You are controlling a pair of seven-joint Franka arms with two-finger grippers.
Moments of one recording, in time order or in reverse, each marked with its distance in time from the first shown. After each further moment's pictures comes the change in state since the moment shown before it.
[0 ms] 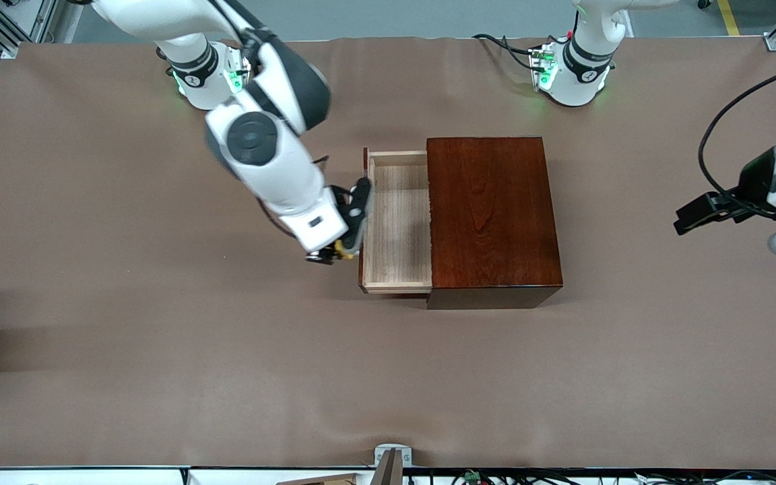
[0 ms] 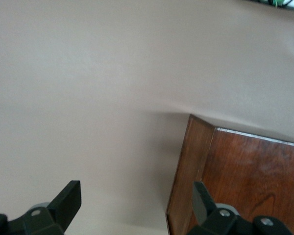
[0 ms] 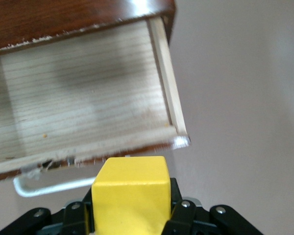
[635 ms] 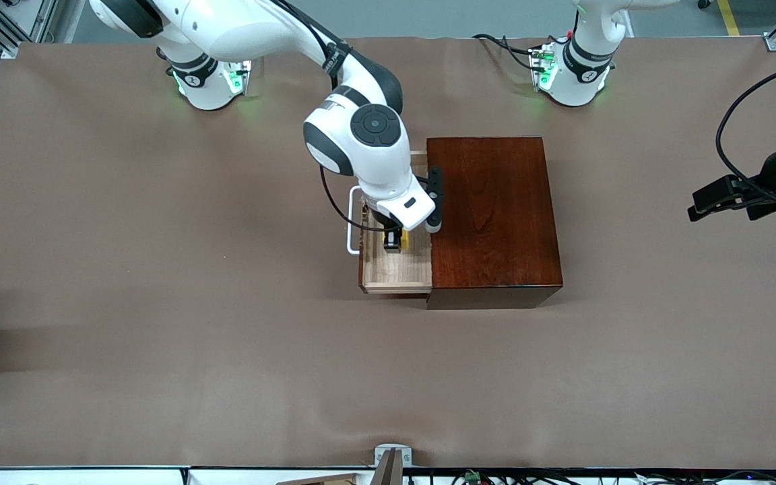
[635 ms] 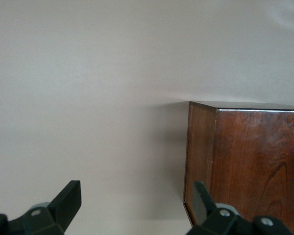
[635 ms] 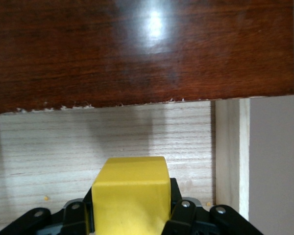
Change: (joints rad) left arm -0.016 -0.015 0.044 0.000 -0.021 -0.010 0.193; right arm 0.215 0.169 -0.065 0.124 -0.138 0.025 0.070
